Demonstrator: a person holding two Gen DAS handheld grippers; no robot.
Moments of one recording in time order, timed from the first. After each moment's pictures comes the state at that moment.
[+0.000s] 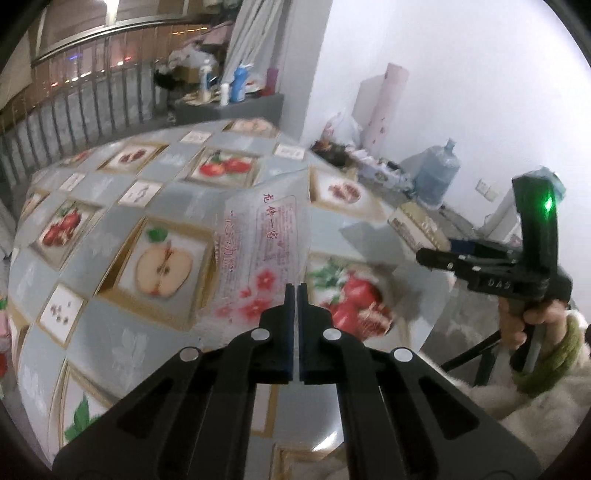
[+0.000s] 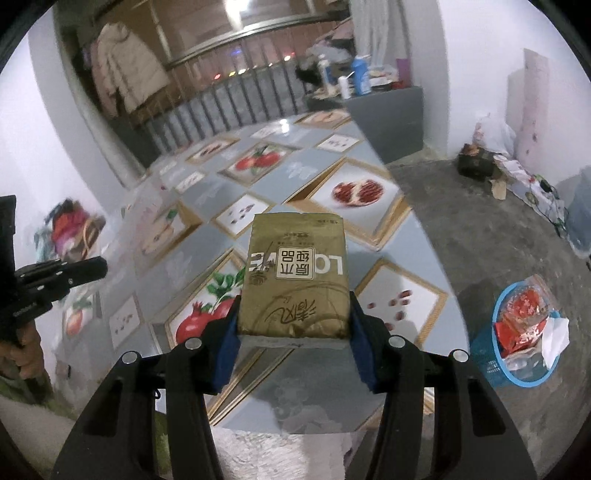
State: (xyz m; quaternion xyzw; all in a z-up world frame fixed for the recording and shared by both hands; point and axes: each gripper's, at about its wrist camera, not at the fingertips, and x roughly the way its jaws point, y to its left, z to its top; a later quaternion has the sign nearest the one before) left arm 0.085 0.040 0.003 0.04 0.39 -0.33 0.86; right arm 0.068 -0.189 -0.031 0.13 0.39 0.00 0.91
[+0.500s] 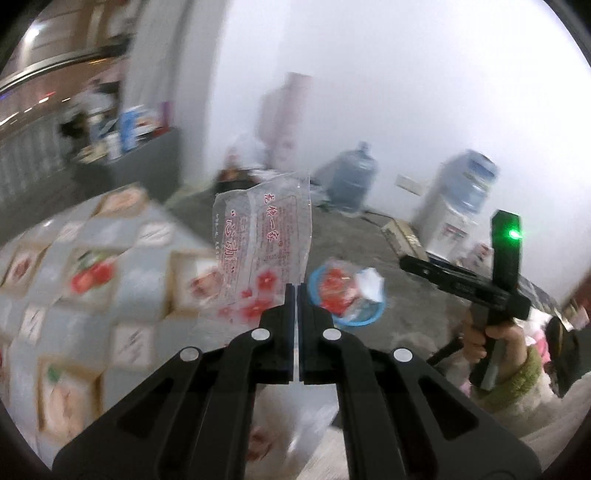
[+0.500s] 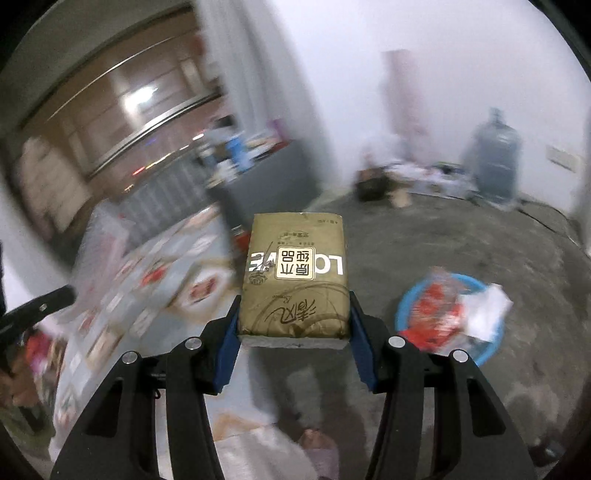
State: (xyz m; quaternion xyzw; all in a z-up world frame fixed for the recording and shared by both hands) left arm 0.097 -0.131 0.069 0.08 0.33 -0.50 0.80; right arm -0.037 -0.359 0.000 0.25 0.27 -0.22 0.91
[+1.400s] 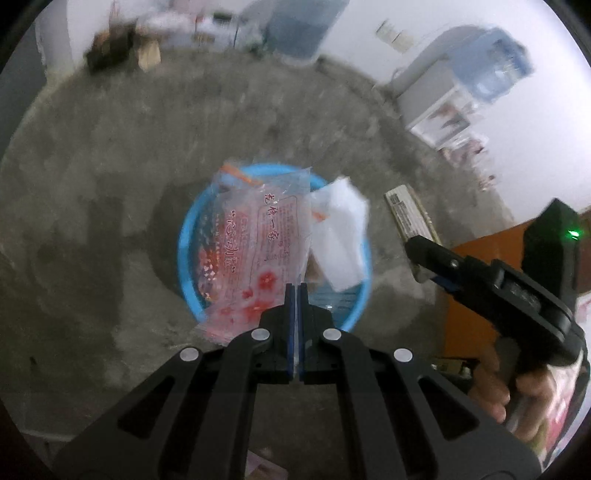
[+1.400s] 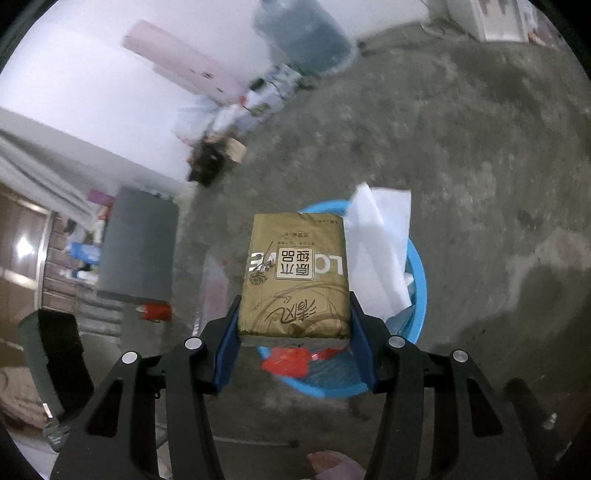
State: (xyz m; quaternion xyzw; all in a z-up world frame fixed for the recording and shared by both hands) left arm 0.161 -0.559 -0.226 0.20 0.58 -0.53 0.59; right arm -0.062 -0.618 -0.248 0.55 0.29 -0.35 0.71
